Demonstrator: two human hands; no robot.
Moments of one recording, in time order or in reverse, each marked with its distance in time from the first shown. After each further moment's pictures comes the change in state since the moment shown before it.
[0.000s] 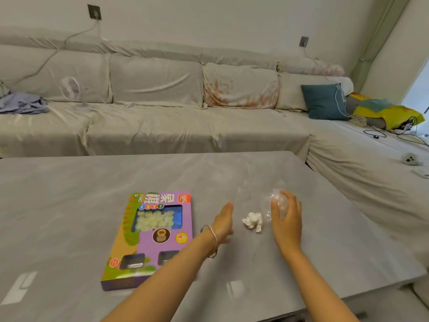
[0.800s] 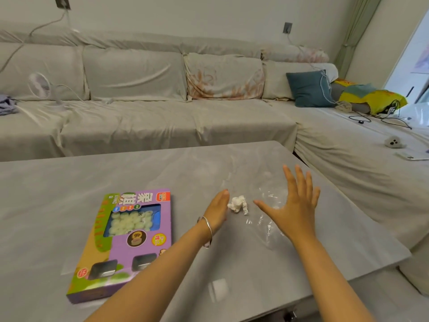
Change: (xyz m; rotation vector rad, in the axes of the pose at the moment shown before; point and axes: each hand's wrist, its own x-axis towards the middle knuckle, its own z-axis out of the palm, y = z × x) left_hand 0.043 -0.001 0.030 0.154 -0.035 0.311; right_hand 0.034 0.020 -0.050 -0.518 -0.030 -0.282
